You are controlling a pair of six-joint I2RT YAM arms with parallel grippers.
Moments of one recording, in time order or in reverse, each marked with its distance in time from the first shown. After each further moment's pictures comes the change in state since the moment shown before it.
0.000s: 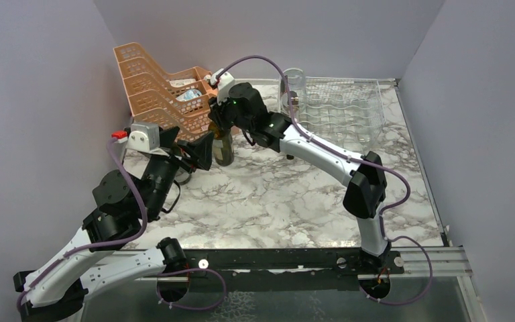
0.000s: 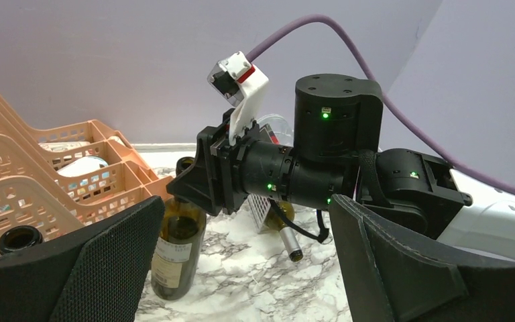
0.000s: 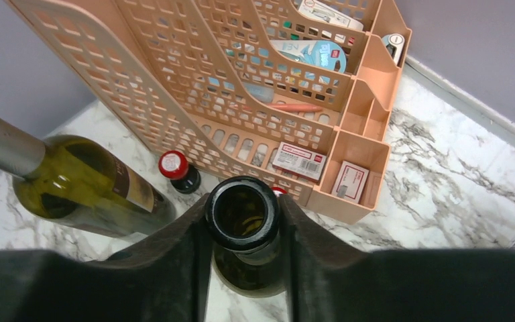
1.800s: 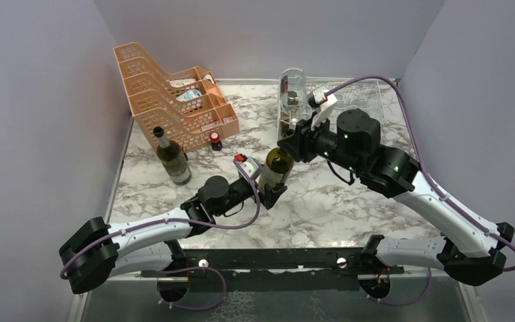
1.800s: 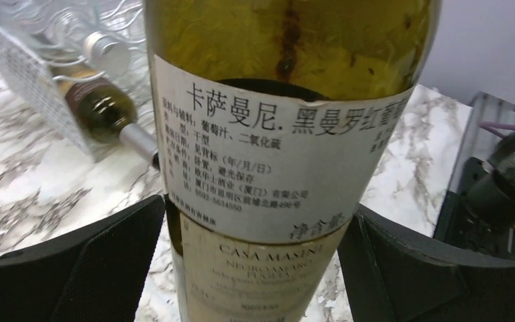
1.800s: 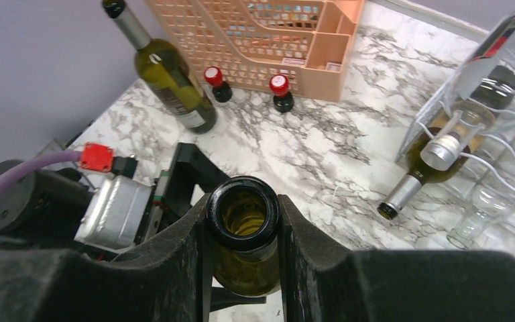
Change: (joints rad) left arm 0.039 0.459 -0.634 0.862 0.626 0.001; right arm 0.006 -0.879 -0.527 -0.345 0.020 0.203
